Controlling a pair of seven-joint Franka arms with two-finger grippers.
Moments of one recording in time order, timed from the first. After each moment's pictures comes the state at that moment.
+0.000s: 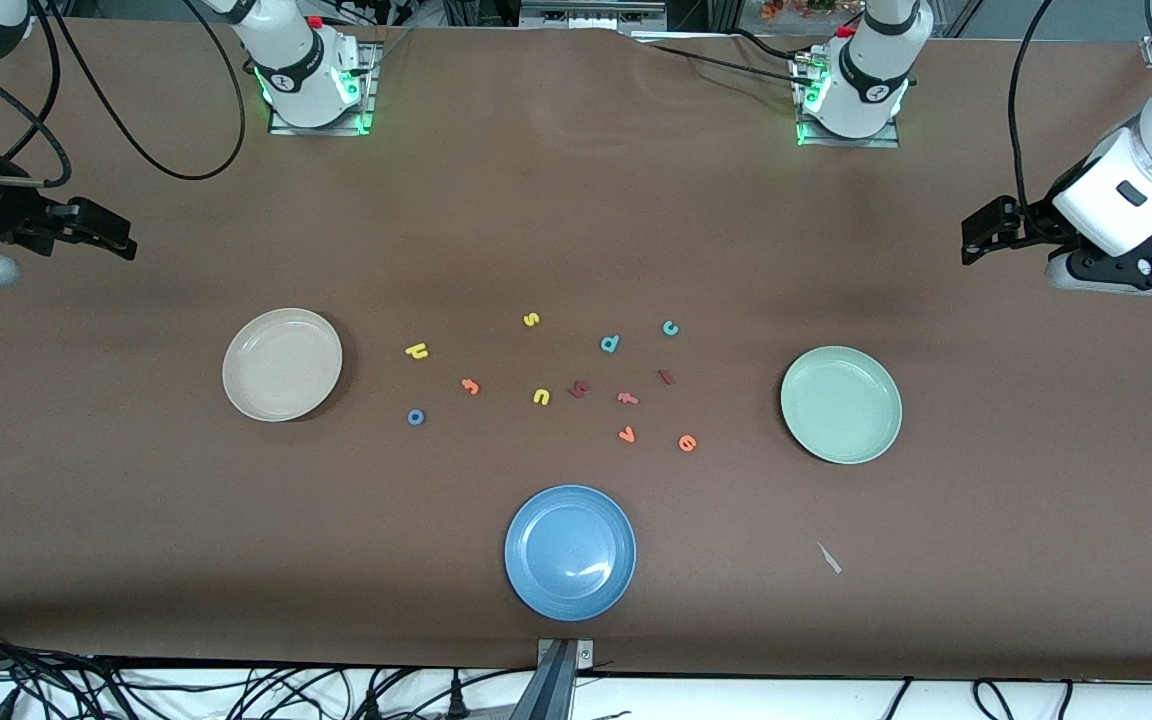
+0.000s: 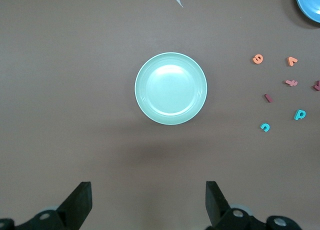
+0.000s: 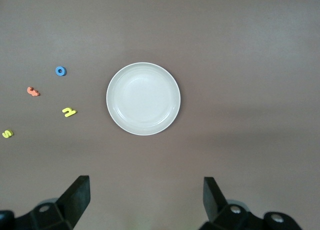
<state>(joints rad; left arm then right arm) 0.01 0.03 -0.10 -1.61 0.00 1.57 -0.02 0.04 0.01 -0.05 -1.66 0.00 1.60 0.04</state>
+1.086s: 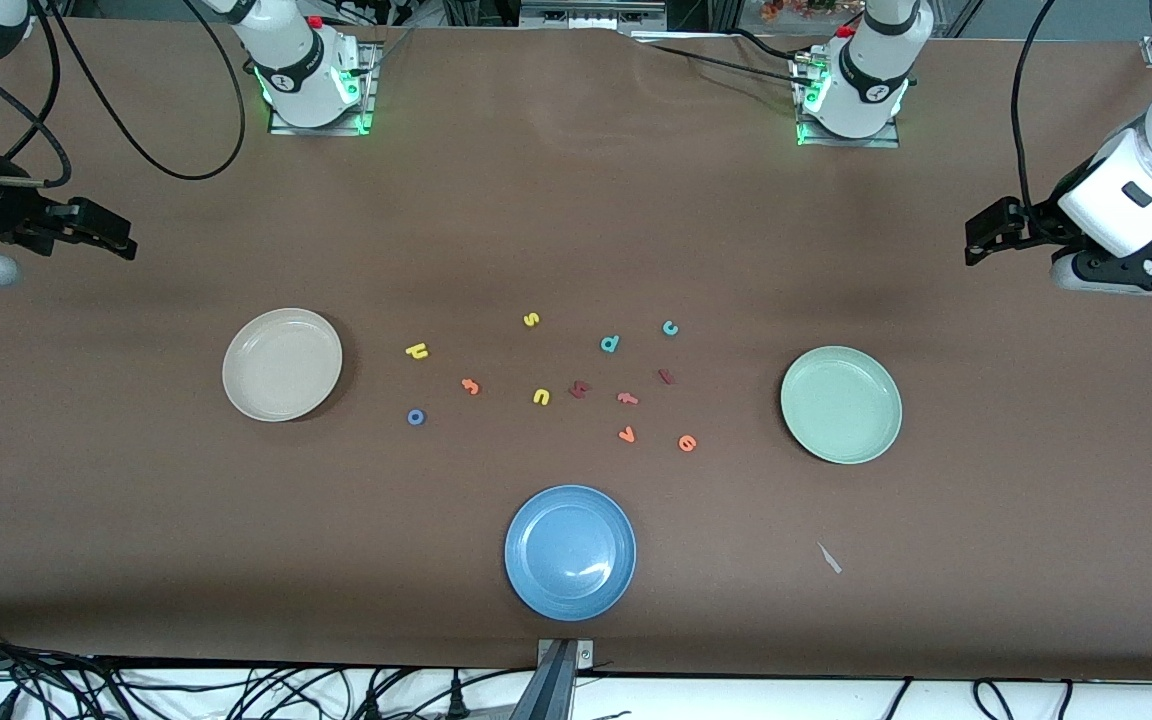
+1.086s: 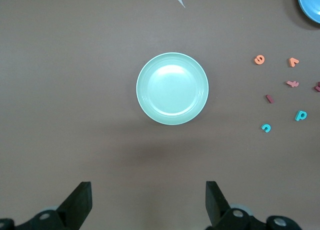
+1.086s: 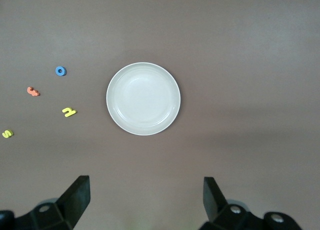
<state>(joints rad) 0.01 0.03 -0.10 -1.61 0.00 1.57 -0.02 0.04 0.01 -0.05 -1.66 0.00 1.60 0.04</state>
